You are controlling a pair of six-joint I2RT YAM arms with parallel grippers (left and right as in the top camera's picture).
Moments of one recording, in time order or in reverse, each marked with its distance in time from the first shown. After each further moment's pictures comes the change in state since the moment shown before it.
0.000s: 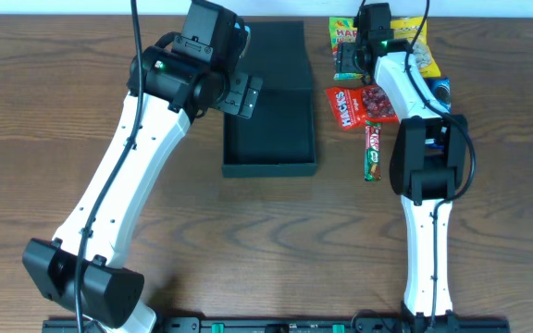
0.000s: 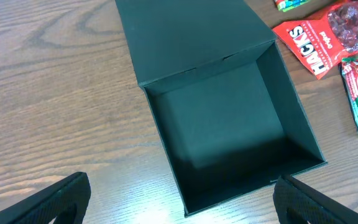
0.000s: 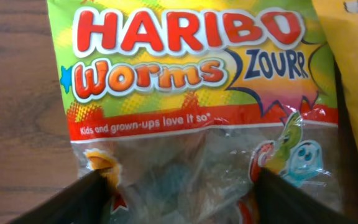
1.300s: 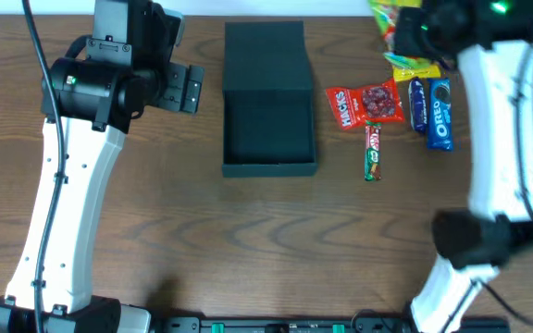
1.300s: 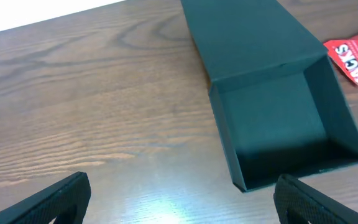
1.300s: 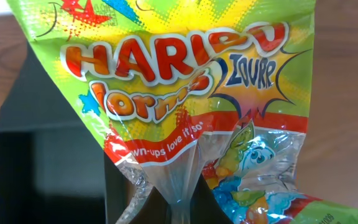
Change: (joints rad) left arm 0.203 -0.157 0.000 -0.078 0.014 0.117; right arm -0.019 -0.657 0.126 -0.803 -0.042 0.051
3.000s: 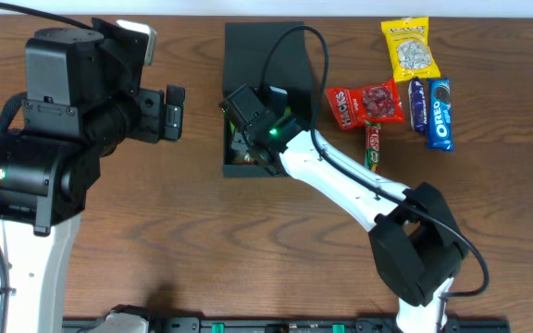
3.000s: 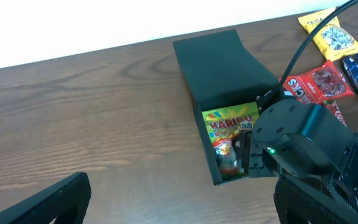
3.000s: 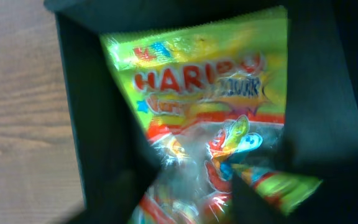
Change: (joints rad) left arm 0.000 -0.255 0.000 -0.043 0.042 -0.039; right arm 0.649 0.037 -0.801 0.760 0.211 0.710
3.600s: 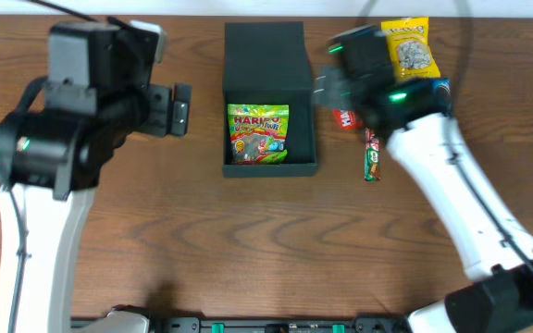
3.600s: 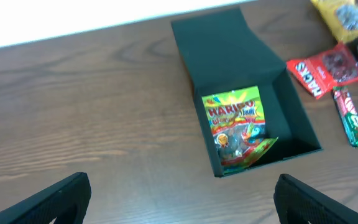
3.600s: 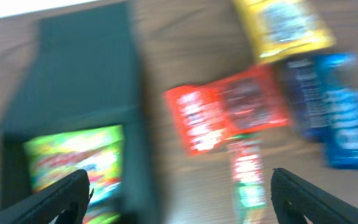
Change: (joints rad) left arm 0.000 0.079 -0.030 0.003 0.006 0.000; right arm -0.392 -0.325 0.056 -0.234 0.050 -0.456
